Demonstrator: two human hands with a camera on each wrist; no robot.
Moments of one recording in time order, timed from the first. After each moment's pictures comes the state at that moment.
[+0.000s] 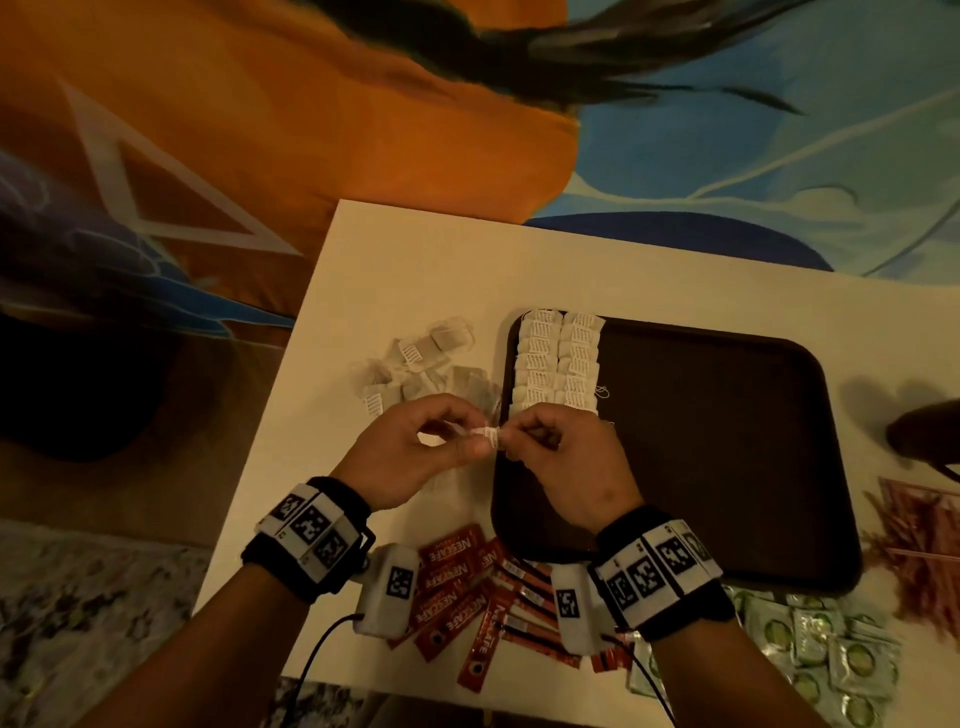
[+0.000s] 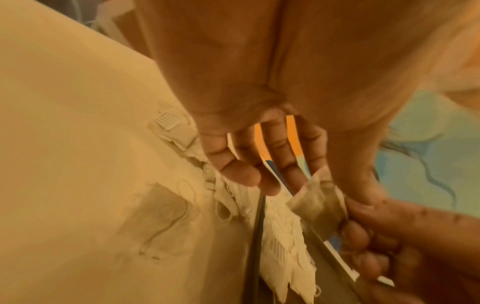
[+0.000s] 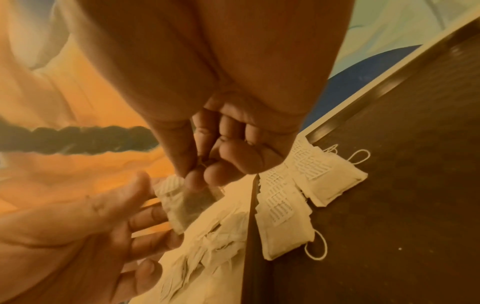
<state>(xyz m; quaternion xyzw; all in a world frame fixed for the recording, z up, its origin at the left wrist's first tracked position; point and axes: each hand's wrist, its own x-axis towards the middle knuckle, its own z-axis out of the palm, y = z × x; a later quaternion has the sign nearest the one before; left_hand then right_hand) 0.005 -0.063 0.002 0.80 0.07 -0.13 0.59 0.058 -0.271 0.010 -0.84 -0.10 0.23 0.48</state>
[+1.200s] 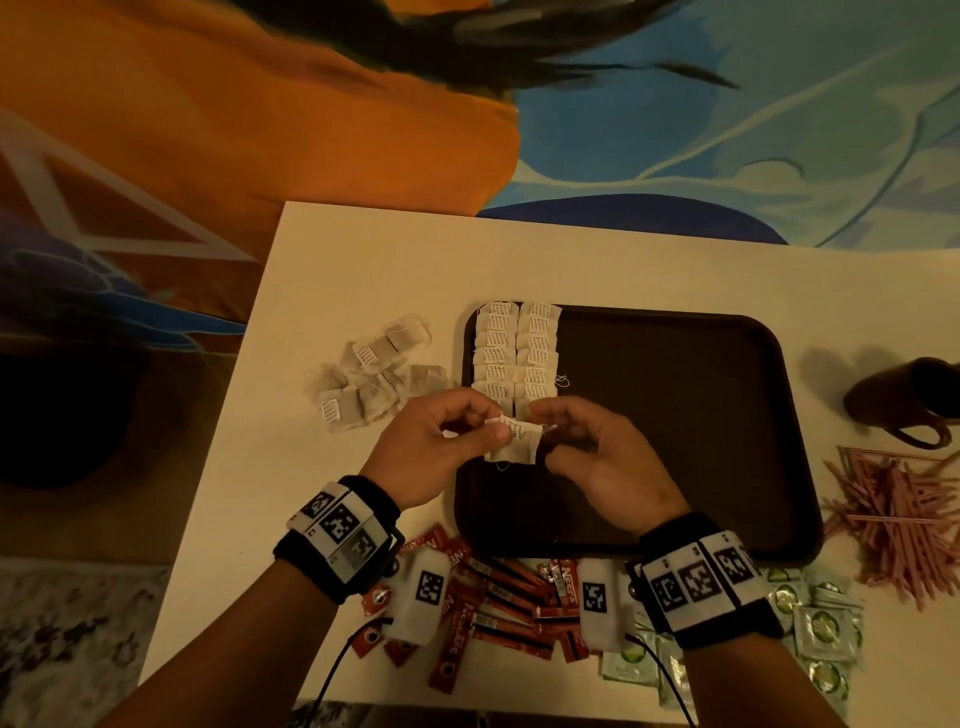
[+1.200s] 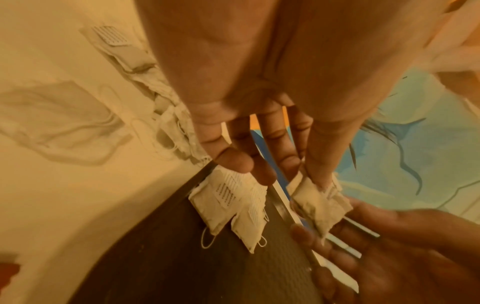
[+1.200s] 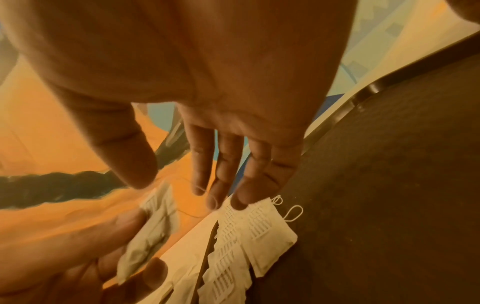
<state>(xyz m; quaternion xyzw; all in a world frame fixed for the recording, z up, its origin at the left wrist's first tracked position) 0.030 -0.124 -0.003 0.75 0.06 -0.12 0.64 0.067 -0.343 0.023 -0.81 -0.07 0.29 0.50</state>
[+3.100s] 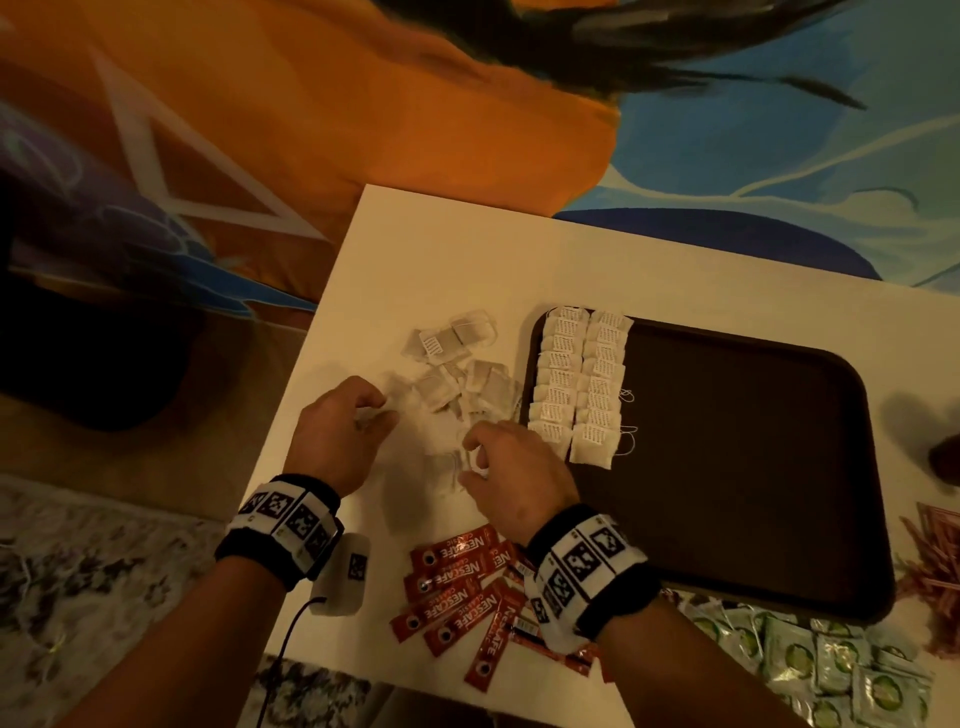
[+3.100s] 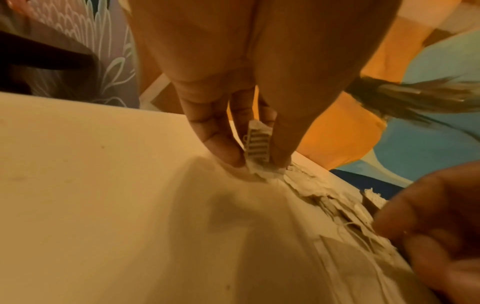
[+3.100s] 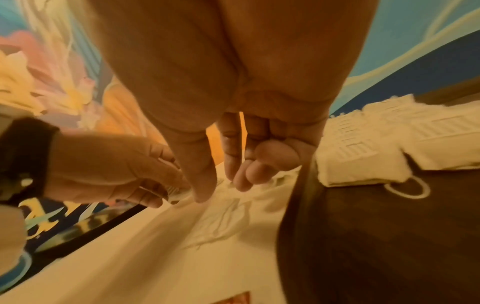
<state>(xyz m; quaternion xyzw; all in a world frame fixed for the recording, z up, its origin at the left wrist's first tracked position) -0.017 -0.002 -0.041 0.90 0.29 -0.04 0.33 0.039 -0.214 -0.009 -0.91 -0.23 0.28 0.23</state>
